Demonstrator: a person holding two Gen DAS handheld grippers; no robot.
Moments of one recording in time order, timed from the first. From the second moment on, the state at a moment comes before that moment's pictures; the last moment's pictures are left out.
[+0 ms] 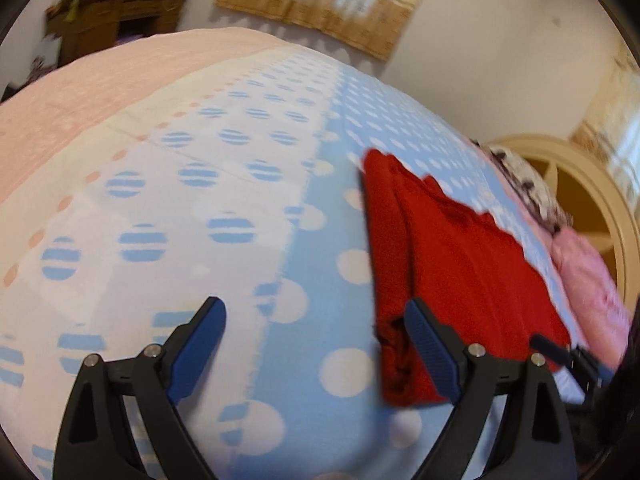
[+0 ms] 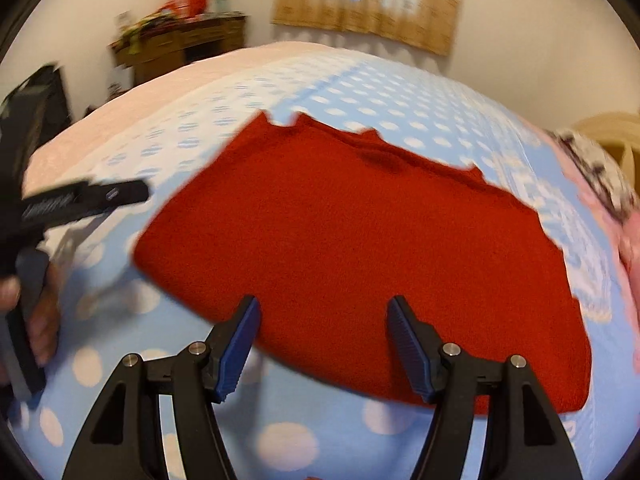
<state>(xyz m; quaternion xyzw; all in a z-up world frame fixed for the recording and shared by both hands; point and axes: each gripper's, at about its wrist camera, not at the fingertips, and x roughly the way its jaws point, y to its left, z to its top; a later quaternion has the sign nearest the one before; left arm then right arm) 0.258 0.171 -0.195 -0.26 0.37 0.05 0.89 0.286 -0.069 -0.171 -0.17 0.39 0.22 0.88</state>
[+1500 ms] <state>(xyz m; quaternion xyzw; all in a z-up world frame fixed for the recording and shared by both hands) 0.405 0.143 -0.193 -0.15 0.46 -0.04 0.88 0.246 0.039 -0.204 -0.35 0.29 0.24 0.86</state>
